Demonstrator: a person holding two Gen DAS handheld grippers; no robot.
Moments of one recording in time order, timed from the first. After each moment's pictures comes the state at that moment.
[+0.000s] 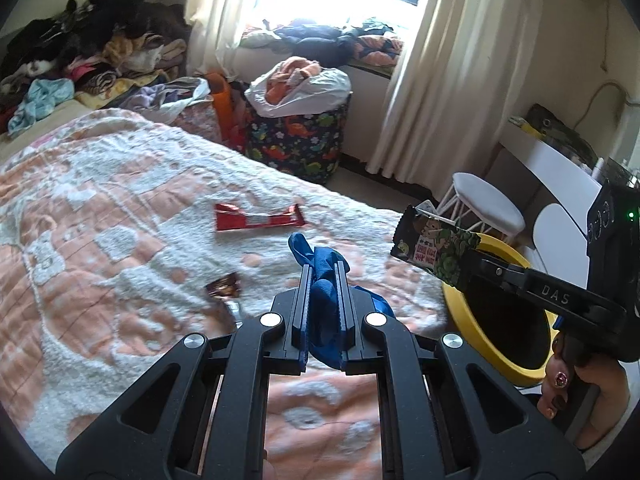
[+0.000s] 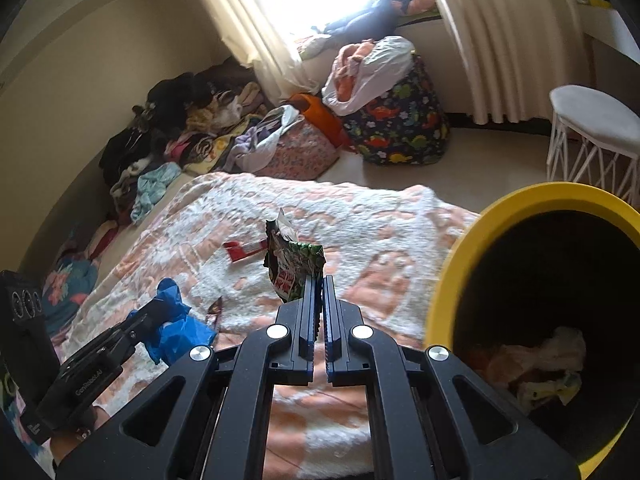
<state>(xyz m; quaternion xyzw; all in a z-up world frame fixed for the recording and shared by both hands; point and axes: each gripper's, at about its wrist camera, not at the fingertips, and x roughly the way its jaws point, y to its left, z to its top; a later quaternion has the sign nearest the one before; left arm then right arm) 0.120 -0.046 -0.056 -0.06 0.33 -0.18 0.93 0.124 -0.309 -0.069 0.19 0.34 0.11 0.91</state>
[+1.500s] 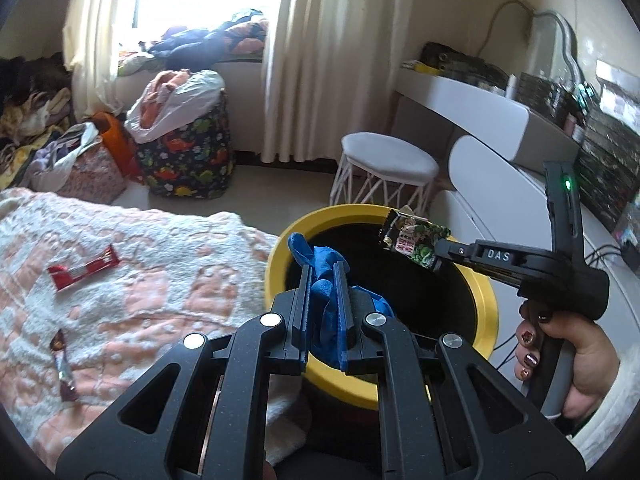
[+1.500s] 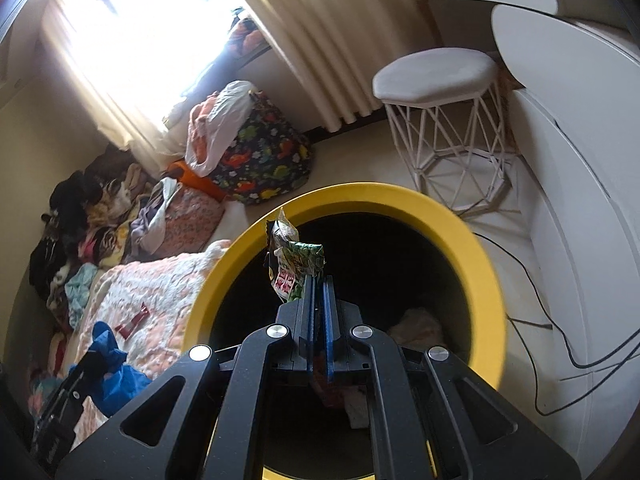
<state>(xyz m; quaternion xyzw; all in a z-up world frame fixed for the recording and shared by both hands) 0.099 -0.219 -0.055 0.05 0.31 -0.33 0.89 0.059 -0.490 -0.101 0.30 0.32 -0.10 0.89</state>
